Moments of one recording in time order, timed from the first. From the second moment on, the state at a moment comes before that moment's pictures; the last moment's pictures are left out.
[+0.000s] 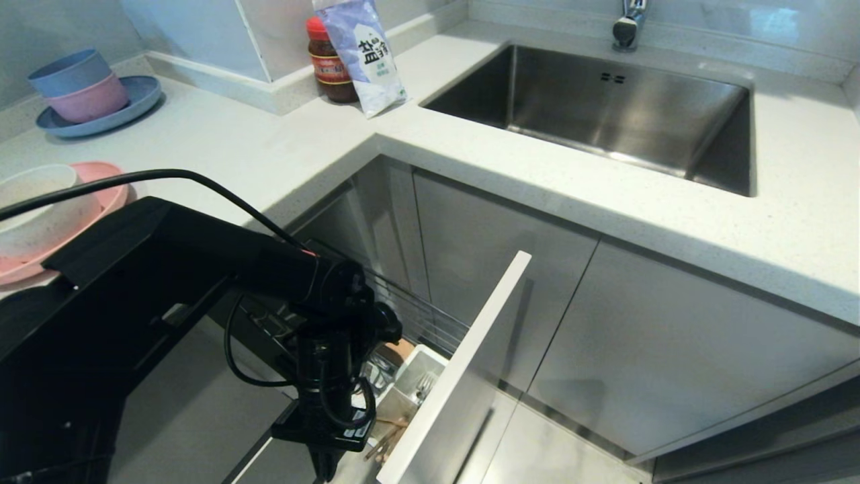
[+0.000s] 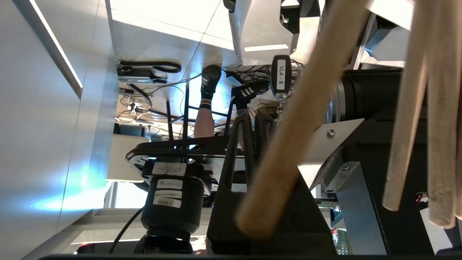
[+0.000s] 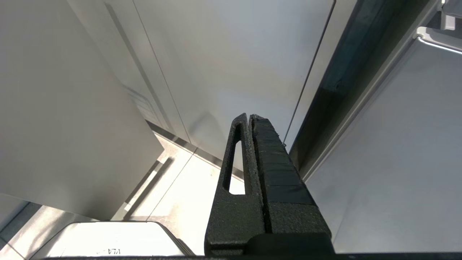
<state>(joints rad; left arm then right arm) -0.54 2.20 -1.47 1.13 -0.01 -0.35 0.00 0.00 0.00 0.00 0.00 0.02</state>
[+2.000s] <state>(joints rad) -0.48 2.13 -1.55 1.18 -0.04 -0.25 0.00 0.00 0.00 0.00 0.00 0.02</state>
